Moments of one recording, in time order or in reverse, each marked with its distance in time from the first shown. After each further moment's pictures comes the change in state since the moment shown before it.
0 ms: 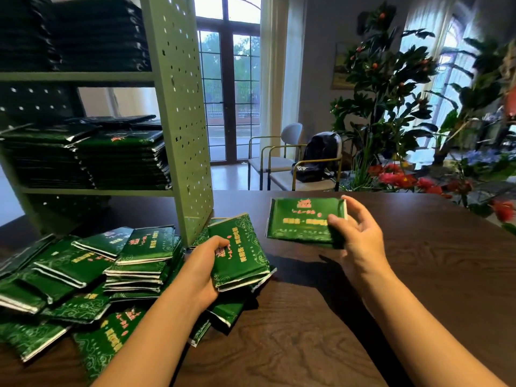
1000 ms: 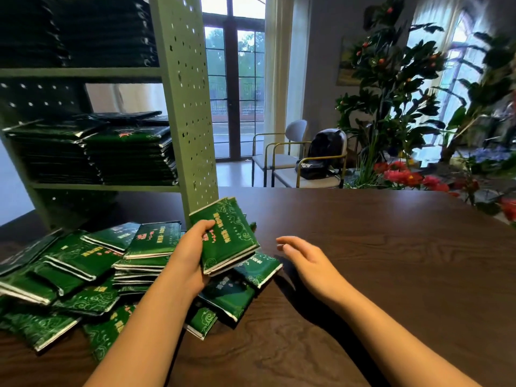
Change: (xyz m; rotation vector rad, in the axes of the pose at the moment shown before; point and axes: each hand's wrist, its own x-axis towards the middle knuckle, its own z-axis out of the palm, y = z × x) left_hand -0.004 0.017 -0.014 -0.050 0.063 0.091; right_hand -0.024 0.052 0.019 -0.785 -0.495 -0.032
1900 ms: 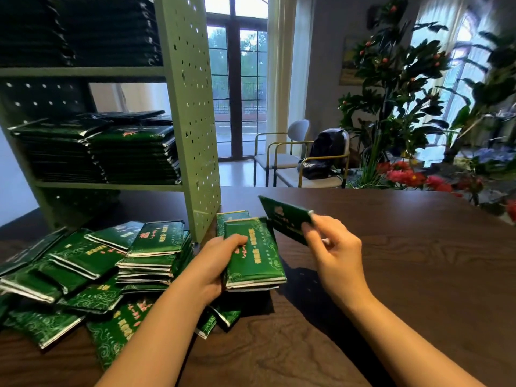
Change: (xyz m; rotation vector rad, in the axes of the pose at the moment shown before) left_hand 0.012 -0.021 0.009 0.234 -0.072 -0.048; right_hand -0.005 -0.015 -0.011 0.003 0.505 -0.440
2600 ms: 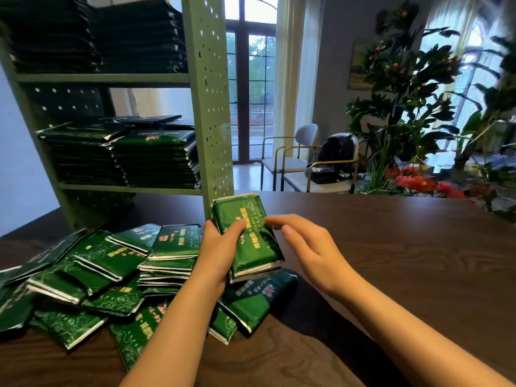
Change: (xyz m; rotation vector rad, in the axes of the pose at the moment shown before) left_hand 0.005 0.013 -0.016 -0.001 0.245 0.344; right_hand 0.019 -0.029 0.035 0.062 -0.458 -0.013
